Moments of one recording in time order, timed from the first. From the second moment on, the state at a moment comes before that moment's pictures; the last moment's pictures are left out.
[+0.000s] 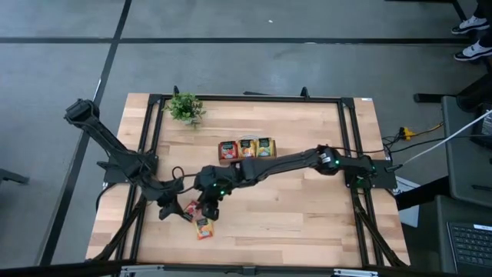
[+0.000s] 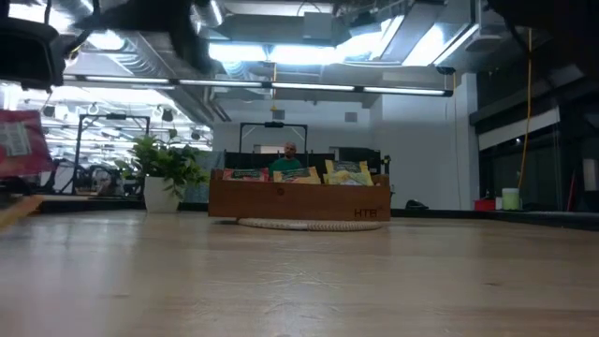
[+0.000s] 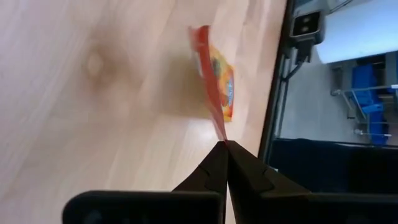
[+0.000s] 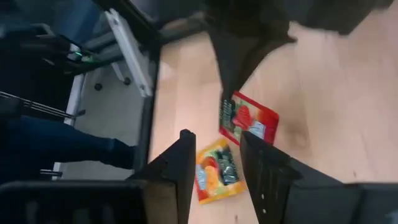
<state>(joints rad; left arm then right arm) -0.73 0.87 0.28 -0.08 -0.05 -1.27 0.20 2.43 2.35 -0.59 -0.22 0.47</state>
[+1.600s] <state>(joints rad) -0.50 0.76 0.57 -0.30 0.09 -0.74 0.19 2.33 2.35 -0.74 -0.21 0.43</state>
